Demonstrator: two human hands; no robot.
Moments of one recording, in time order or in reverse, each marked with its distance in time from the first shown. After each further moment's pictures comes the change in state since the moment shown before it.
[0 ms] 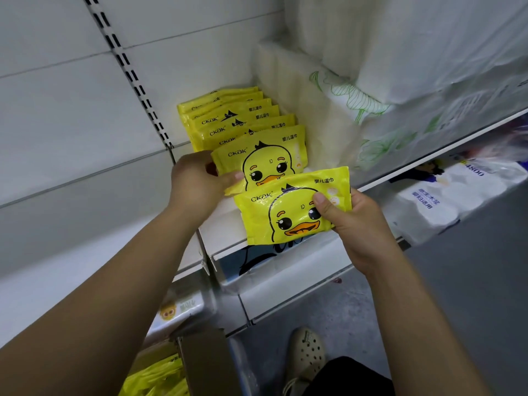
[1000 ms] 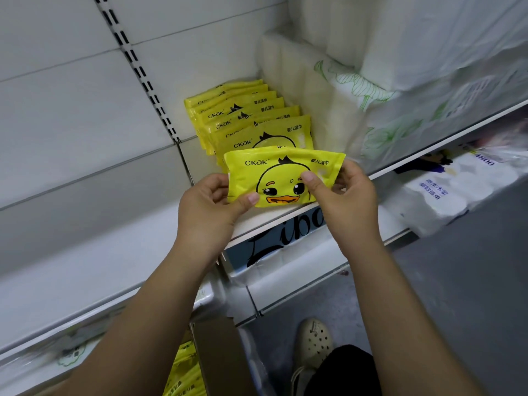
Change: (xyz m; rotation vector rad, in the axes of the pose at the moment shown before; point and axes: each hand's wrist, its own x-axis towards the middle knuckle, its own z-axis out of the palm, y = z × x) left_hand -0.073 0.008 0.001 -0.503 -0.037 -0.166; right_hand -0.003 -0.005 0.032 -0.120 0.185 -0.260
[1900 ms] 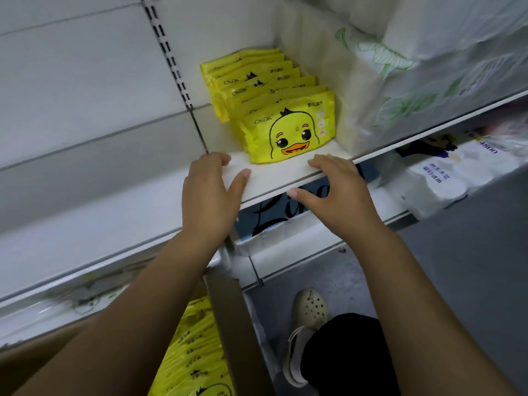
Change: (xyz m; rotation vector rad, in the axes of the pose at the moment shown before) left_hand -0.015 -0.033 -0.026 0.725 0.136 0.280; right_hand -0.034 0.008 -0.006 -0.755 -0.300 -0.182
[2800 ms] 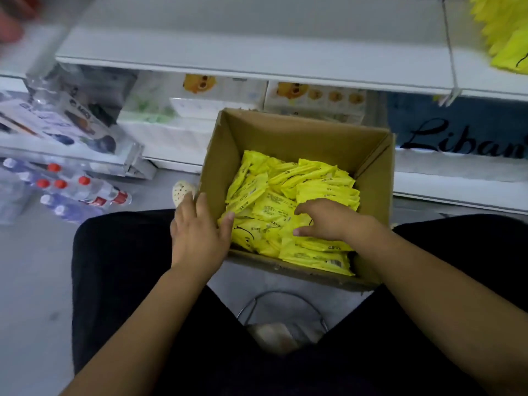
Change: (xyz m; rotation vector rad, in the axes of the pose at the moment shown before) left_hand -0.445 -0.165 -0.216 0.401 -0.031 -0.741; right_hand -0.270 -0.147 0.197 -0.587 -1.182 -0.544
